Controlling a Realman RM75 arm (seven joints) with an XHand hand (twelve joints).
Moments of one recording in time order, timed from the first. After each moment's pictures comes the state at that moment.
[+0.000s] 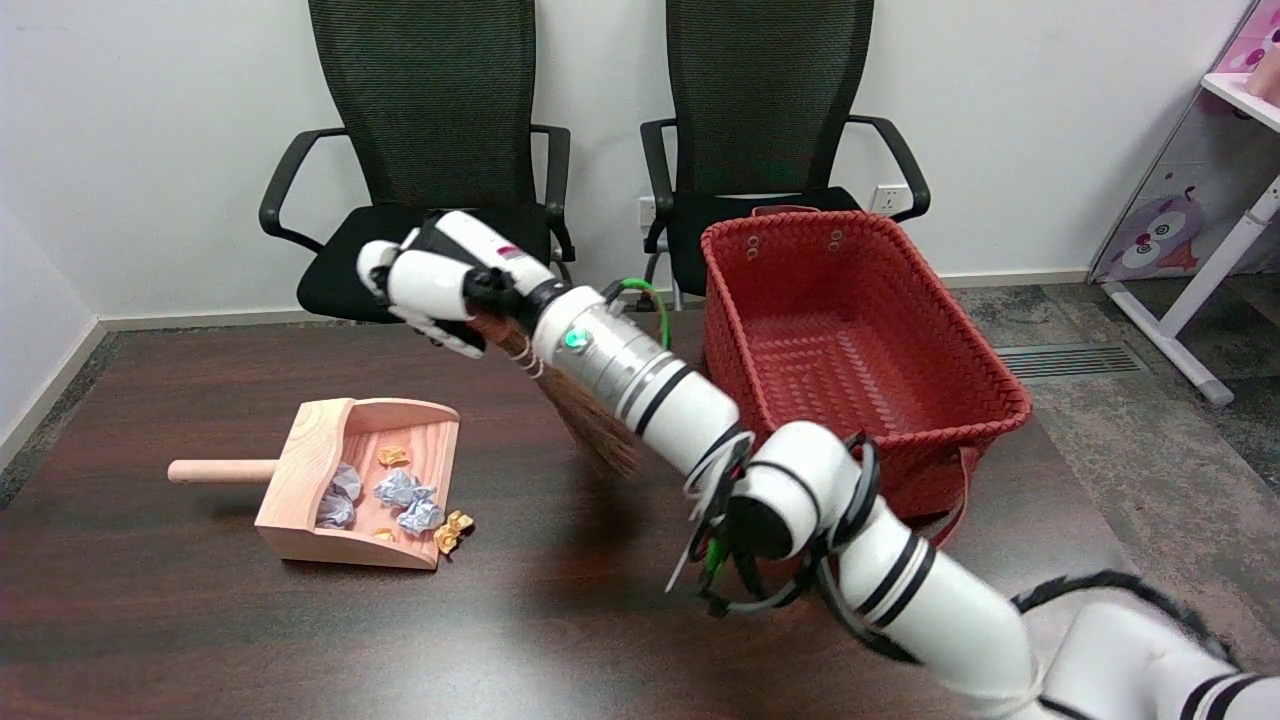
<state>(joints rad) 0.37 -1.44 1.03 -1.48 0.41 -0.05 -2.18</state>
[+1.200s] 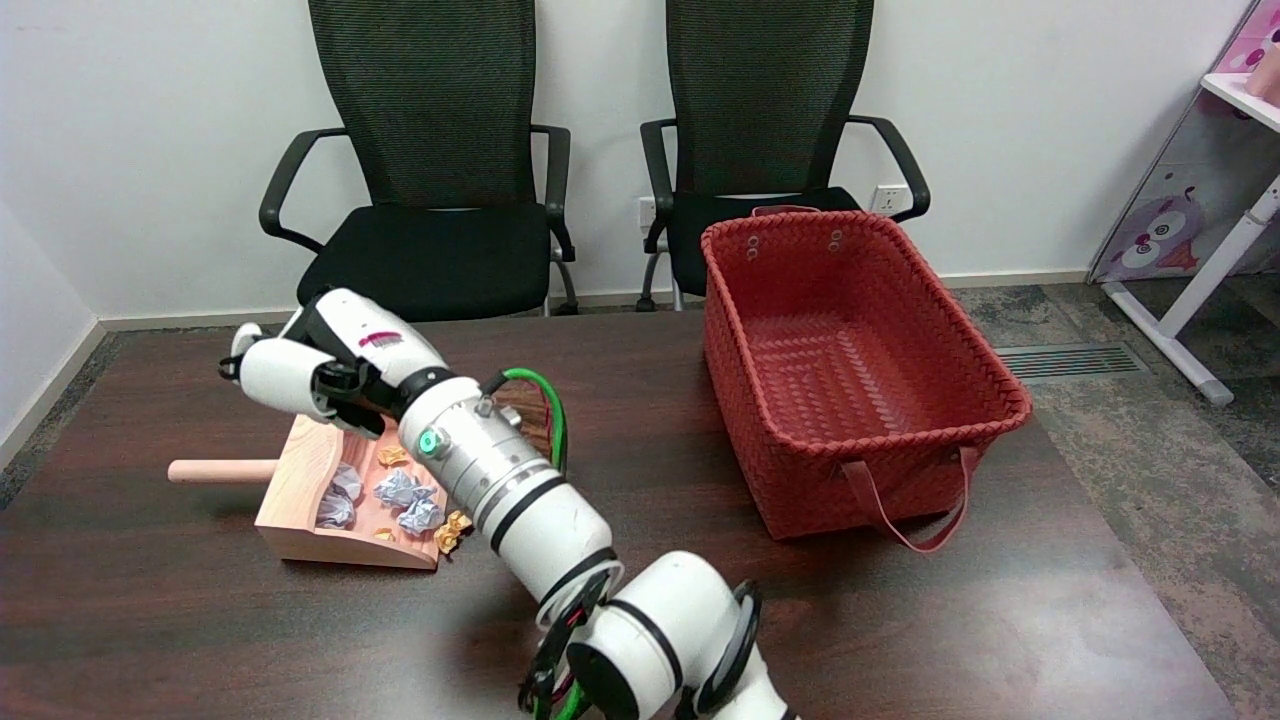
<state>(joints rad) 0.11 -1.97 1.17 -1.45 -0.15 -0.02 -2.28</state>
